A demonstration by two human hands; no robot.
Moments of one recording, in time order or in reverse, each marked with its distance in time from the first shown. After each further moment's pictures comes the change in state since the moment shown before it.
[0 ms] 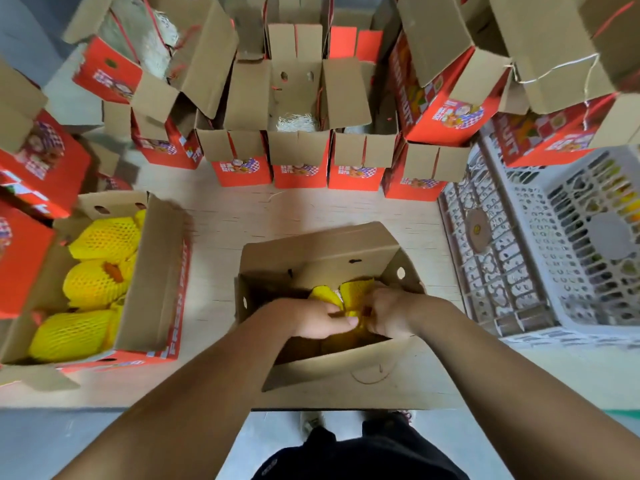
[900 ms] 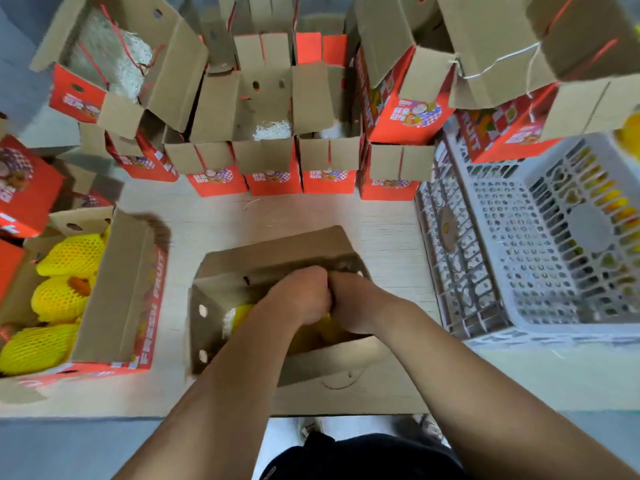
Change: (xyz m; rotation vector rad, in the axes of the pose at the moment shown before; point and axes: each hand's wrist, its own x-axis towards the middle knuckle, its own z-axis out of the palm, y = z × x) left_hand -0.009 0.102 -0.026 0.007 0.380 -0.124; right_hand -0.015 0.022 -0.015 0.234 0.187 -0.243
